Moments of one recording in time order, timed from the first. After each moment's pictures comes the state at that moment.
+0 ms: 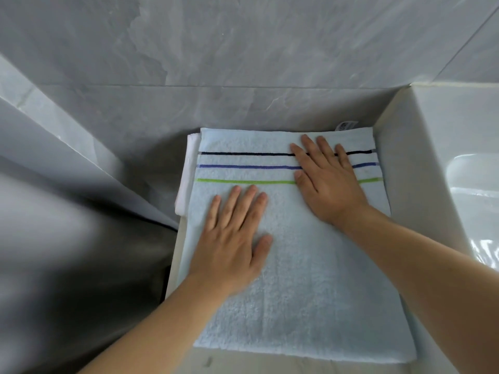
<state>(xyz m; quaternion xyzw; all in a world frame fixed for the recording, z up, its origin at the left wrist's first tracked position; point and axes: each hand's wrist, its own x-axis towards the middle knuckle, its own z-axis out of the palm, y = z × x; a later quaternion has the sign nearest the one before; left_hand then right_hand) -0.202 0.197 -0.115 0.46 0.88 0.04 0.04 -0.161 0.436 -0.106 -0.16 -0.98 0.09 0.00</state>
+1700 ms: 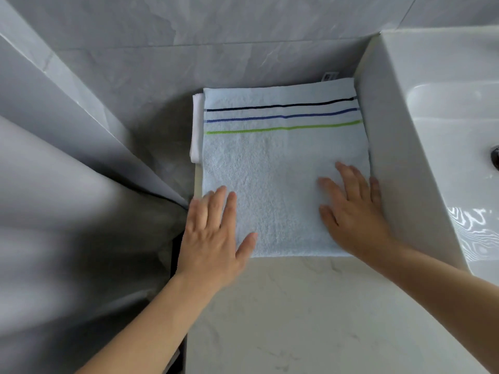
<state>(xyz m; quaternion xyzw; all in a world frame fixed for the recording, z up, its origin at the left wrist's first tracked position) -0.136 0.101 -0.074 0.43 0.90 0.01 0.09 -0.002 0.331 -0.079 -0.26 -0.96 0.07 -0.05</state>
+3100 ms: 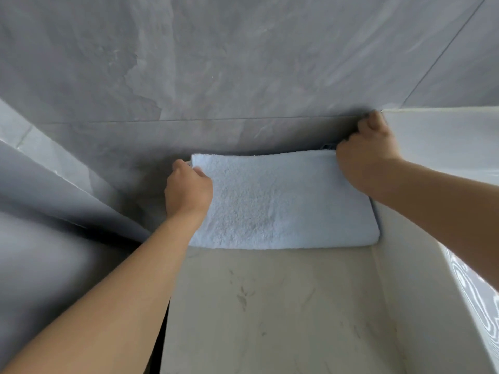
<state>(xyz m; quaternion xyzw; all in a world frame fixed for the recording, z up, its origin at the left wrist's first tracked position) -0.322 0.251 -0.066 0.05 0.94 0.32 0.06 -0.177 0.486 -0.006 -0.19 -0.89 -0.37 -0.20</state>
